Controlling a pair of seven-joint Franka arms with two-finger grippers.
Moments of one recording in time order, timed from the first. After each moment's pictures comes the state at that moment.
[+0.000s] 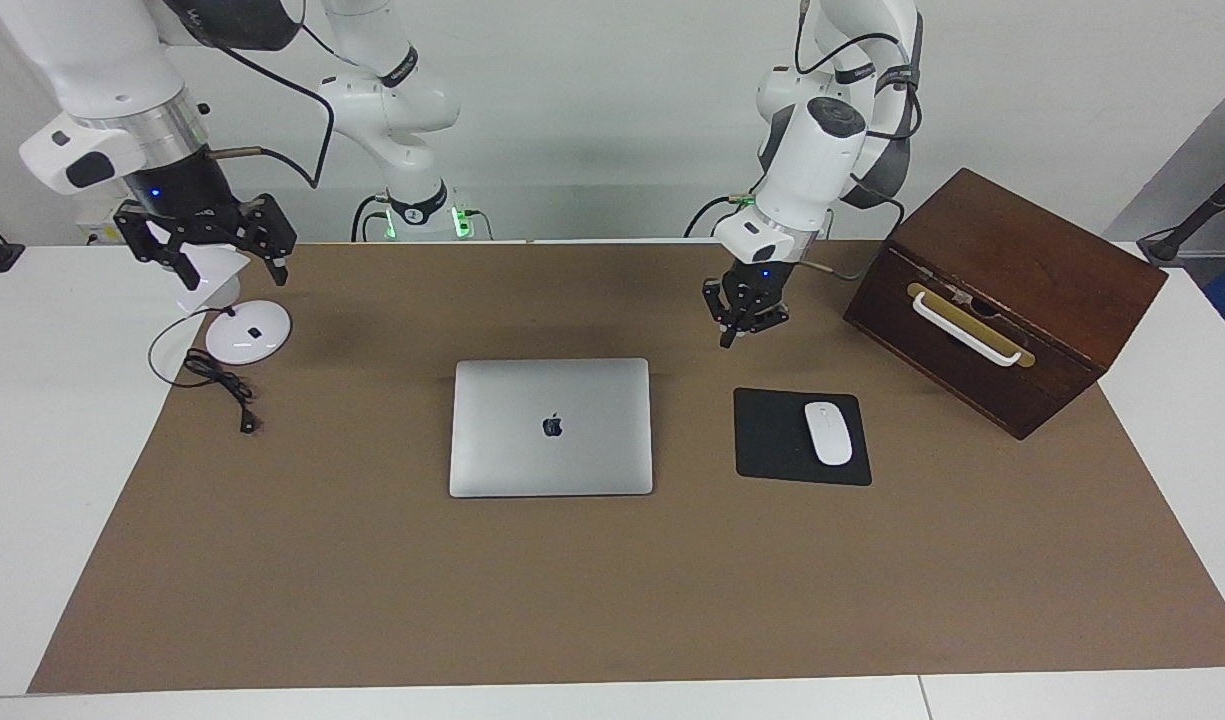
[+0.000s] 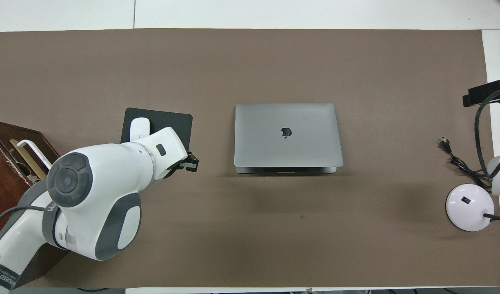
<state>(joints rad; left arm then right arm) -0.49 -0.13 0.02 -2.23 -0.20 2.36 -0.01 0.04 0.05 -0.10 -1.46 0.00 1.59 -0.10</state>
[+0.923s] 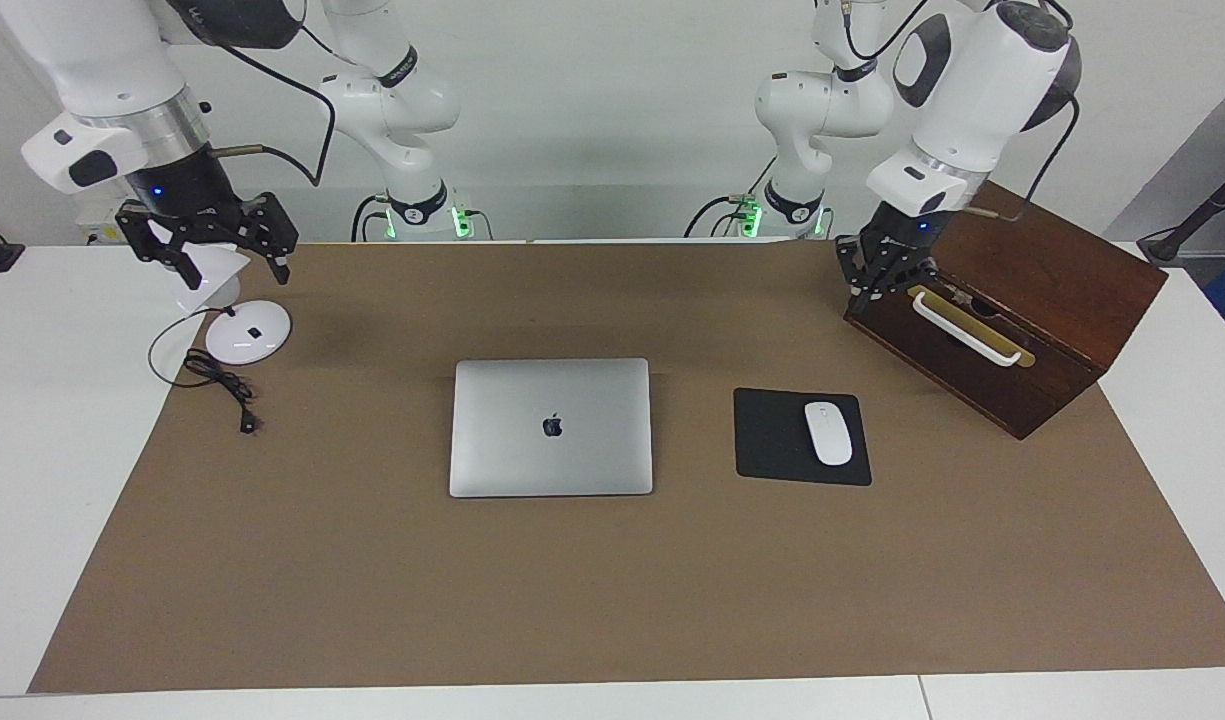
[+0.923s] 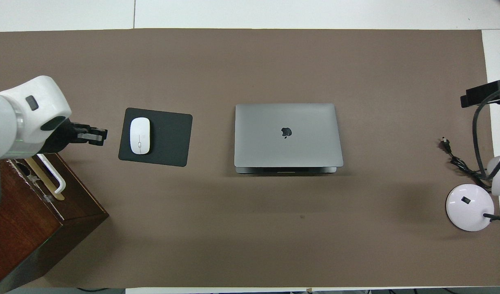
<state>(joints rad) -0.21 -0.16 0.03 -1.90 -0.13 1.90 0.14 0.00 0.04 -0.04 -1.46 0.00 1.59 -0.10</state>
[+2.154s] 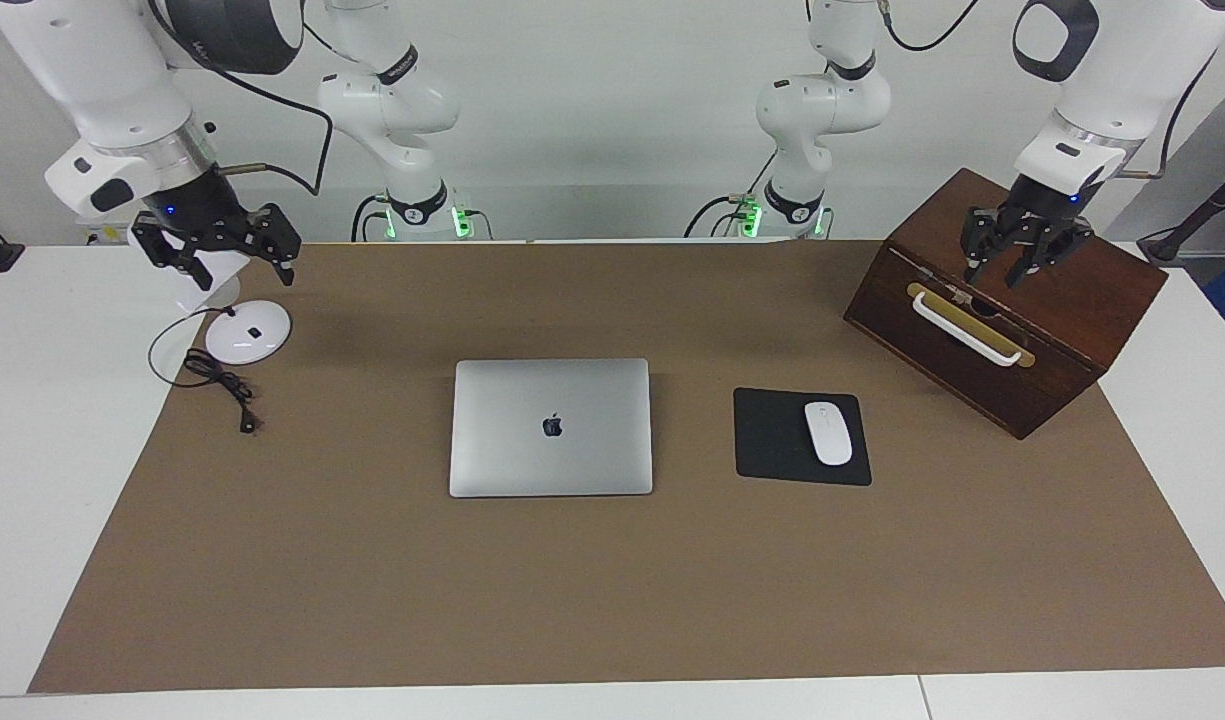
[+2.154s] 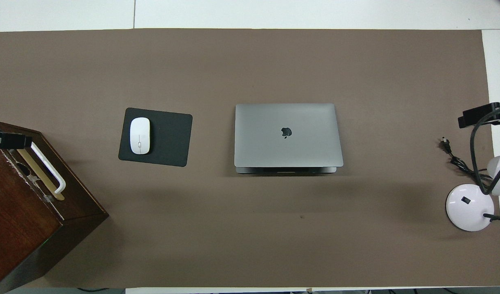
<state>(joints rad) 0.03 -0.16 0.03 -1.84 -0.05 1.78 0.27 -0.02 -0.01 -0.05 -1.61 0.00 1.60 -0.13</state>
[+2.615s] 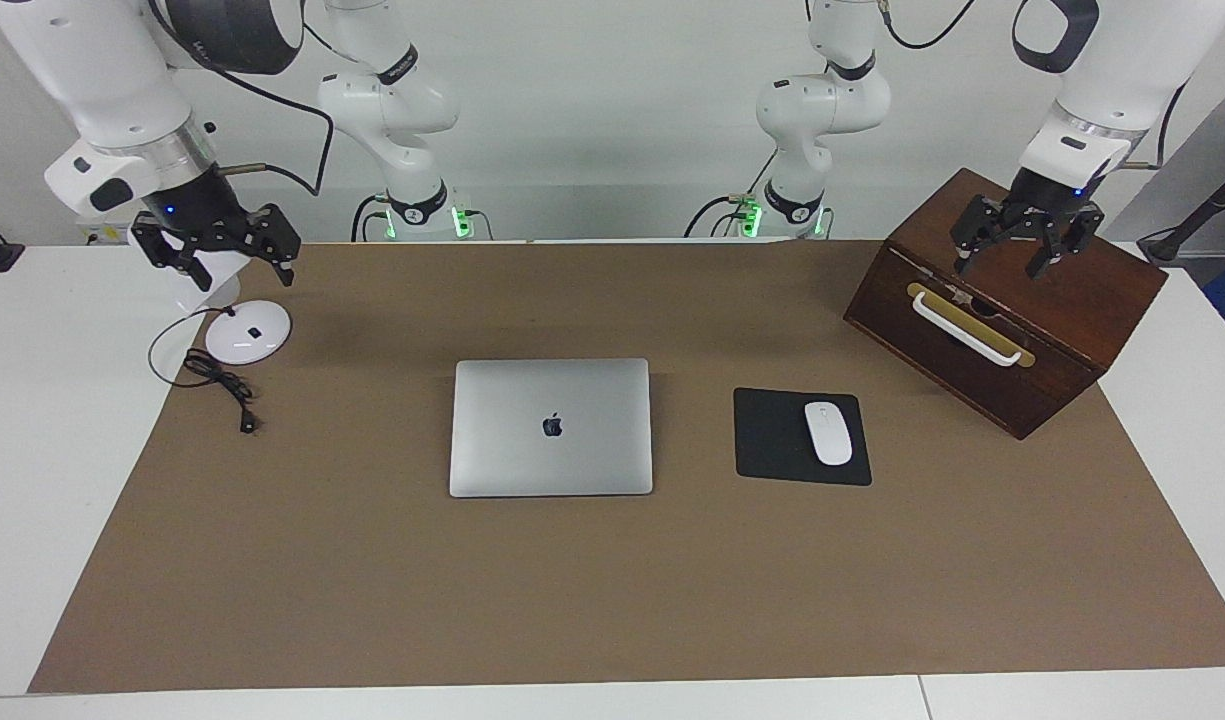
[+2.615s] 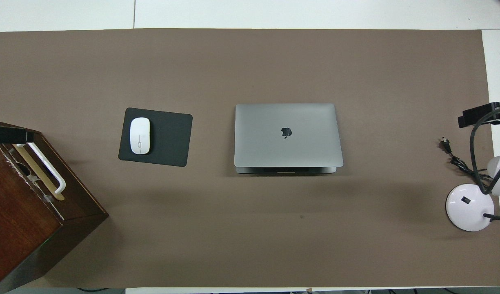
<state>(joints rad) 0.03 -0.15 0.02 -1.79 -0.05 1.75 0.19 -0.02 -0.01 -0.05 -1.61 0.00 1.61 -0.13</state>
